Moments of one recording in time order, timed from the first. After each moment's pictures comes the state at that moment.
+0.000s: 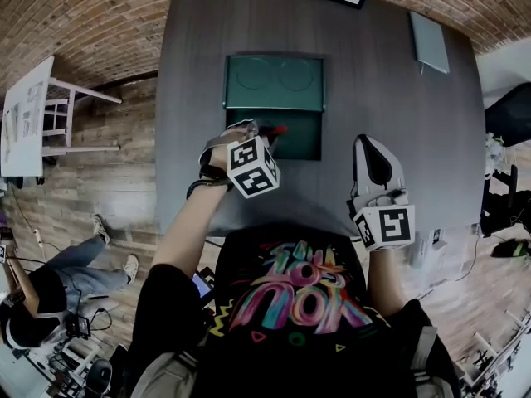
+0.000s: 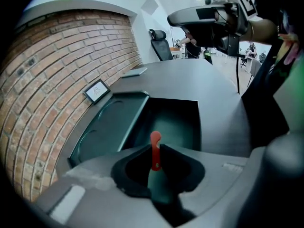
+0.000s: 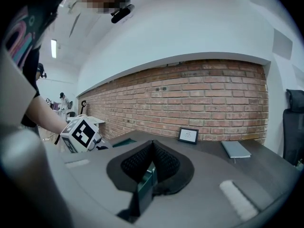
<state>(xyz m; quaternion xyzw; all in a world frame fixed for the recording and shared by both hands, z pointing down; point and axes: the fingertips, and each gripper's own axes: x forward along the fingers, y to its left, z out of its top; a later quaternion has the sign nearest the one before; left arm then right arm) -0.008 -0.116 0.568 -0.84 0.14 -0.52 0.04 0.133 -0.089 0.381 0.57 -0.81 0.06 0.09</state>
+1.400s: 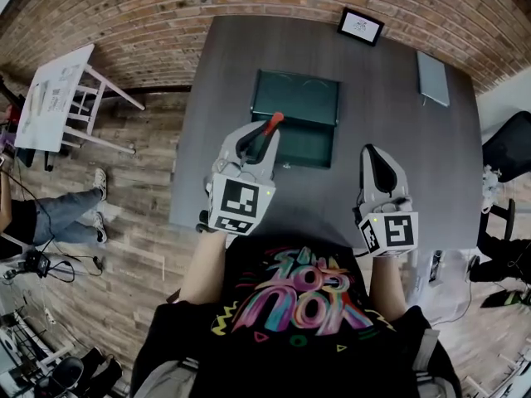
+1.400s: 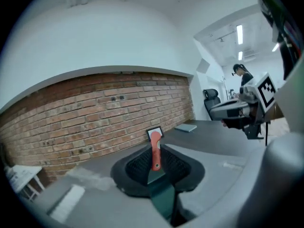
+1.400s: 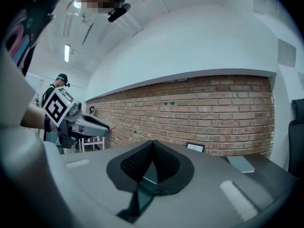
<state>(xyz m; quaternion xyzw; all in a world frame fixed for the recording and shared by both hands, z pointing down) -0.065 -0.096 0.352 -0.87 0.46 -0.19 0.03 0.109 -0.060 0.329 0.54 -0.84 0.00 0.06</state>
